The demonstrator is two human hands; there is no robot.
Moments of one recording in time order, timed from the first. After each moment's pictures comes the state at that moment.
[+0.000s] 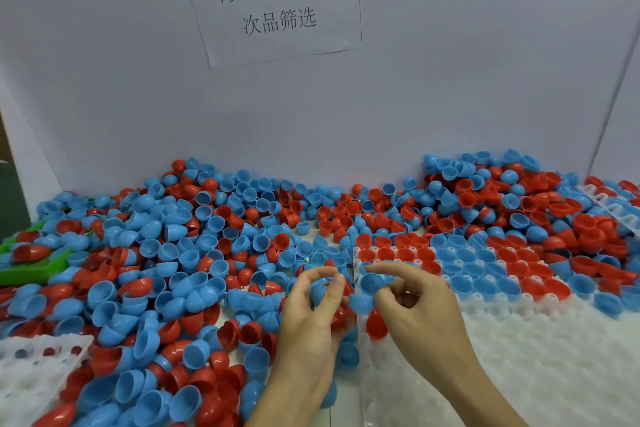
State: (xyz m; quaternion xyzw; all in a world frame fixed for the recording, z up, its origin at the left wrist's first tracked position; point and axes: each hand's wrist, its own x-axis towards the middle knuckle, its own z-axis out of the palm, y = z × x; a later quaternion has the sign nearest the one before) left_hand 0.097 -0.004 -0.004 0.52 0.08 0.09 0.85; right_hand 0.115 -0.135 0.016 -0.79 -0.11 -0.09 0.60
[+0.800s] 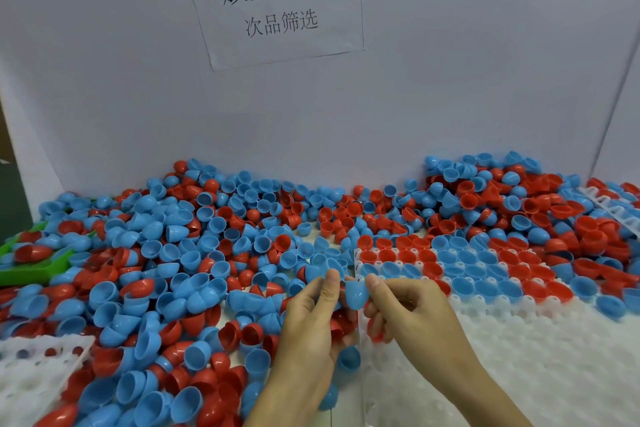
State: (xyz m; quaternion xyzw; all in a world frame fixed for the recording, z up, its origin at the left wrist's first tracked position) left_hand 0.097 -0.004 0.002 0.55 0.10 0.06 0.83; right_hand 0.112 -0.133 0.024 -0.79 -0.16 -0.03 0.60
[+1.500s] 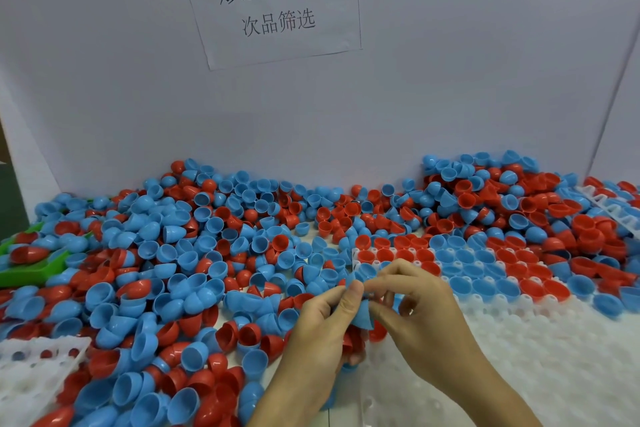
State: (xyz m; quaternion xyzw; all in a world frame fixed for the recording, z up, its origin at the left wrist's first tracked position) left_hand 0.093 -0.005 -0.003 0.61 0.01 -0.02 0.79; right_hand 0.123 -0.146 0.016 -0.83 -0.25 -0.14 0.49
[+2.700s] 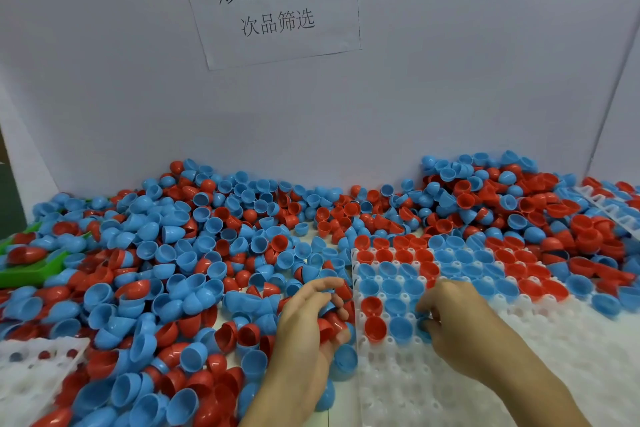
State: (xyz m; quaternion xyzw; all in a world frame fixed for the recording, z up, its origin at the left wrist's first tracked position) left_hand 0.098 -0.001 0.002 0.50 0.16 0.05 0.85; right_hand 0.147 -0.189 0.004 -0.98 -0.11 0.00 0.18
